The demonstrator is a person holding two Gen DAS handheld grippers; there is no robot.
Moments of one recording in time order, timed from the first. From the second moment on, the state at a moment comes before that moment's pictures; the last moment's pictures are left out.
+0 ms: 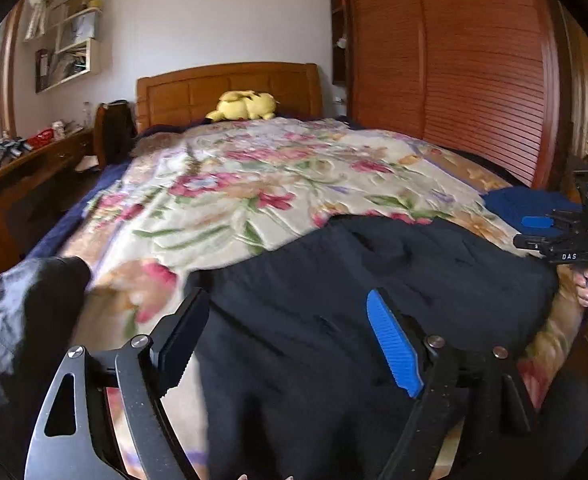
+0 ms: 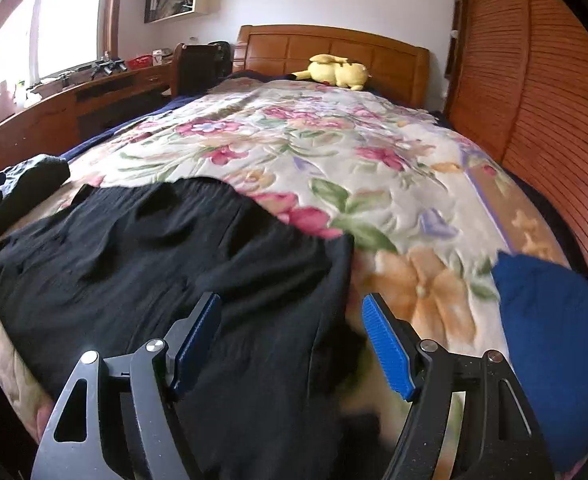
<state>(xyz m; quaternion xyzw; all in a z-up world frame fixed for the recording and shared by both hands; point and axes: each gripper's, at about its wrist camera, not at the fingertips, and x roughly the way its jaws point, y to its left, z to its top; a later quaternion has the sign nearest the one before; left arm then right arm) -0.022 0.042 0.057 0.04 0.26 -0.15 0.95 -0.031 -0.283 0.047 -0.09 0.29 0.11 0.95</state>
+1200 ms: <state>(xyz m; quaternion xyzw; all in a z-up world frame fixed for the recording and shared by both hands) -0.063 -0.021 -0.024 0.04 0.30 -0.16 0.94 -0.097 -0.307 0.012 0.04 0.35 0.01 0.94</state>
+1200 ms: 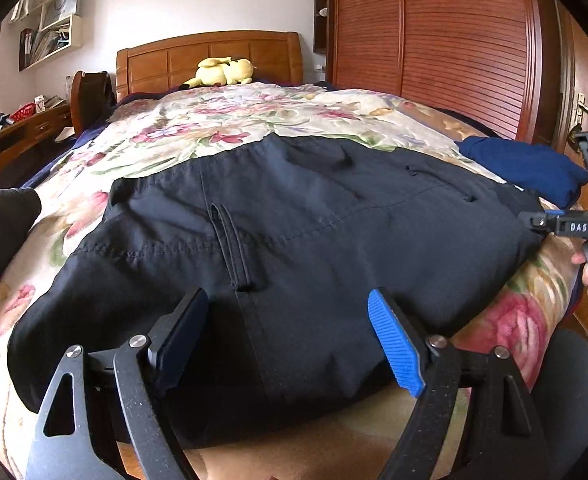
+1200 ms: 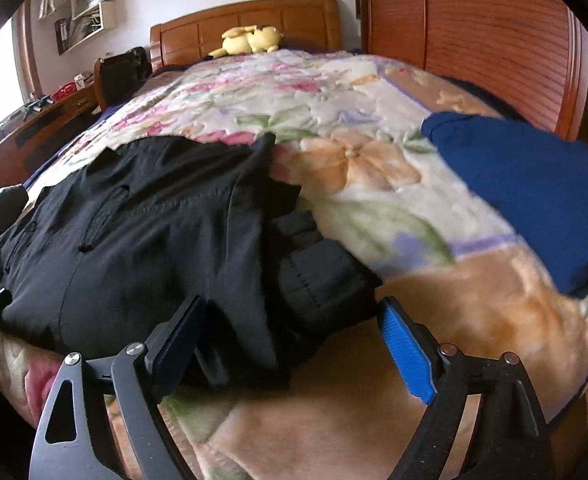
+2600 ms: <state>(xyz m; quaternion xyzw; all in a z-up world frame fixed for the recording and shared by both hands) -0.068 -0.014 -0.016 0.03 0.30 -0.16 0.94 -0.118 -0.276 0.072 0.02 0.23 0.13 0.96</state>
